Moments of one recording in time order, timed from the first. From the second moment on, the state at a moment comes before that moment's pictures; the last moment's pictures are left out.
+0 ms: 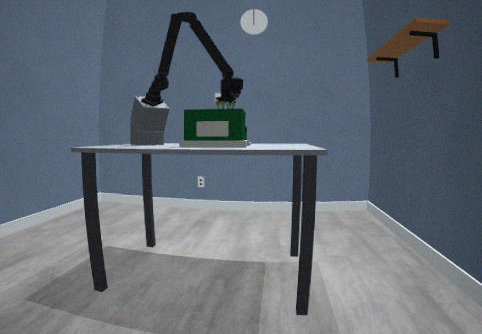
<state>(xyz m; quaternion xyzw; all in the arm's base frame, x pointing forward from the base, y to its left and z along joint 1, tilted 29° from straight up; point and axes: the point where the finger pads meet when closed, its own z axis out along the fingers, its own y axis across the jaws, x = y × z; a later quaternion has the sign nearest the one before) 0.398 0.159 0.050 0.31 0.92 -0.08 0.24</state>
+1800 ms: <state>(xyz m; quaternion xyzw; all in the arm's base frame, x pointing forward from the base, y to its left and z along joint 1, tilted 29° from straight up) 0.411 0.149 0.021 0.31 0.92 -0.08 0.24</state>
